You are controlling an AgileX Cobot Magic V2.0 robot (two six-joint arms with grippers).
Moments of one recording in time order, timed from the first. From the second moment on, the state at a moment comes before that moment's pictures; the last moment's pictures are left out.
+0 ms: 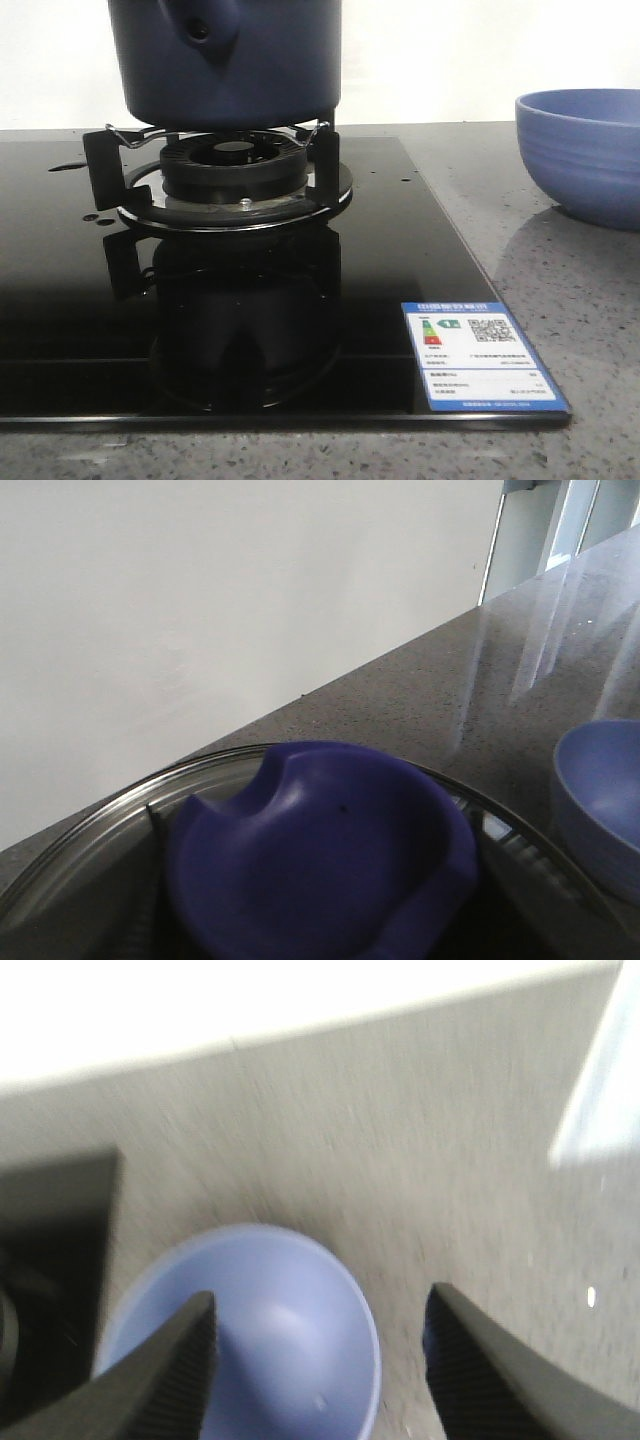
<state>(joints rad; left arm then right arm) -0.34 1.48 -1.11 -1.76 0.50 1.85 -0.06 0.94 -1.10 0.04 0.76 0.13</state>
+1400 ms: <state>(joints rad) -0.34 1.54 -1.15 -1.78 0.53 1.88 -0.06 0.77 -1.10 0.13 0.69 0.13</state>
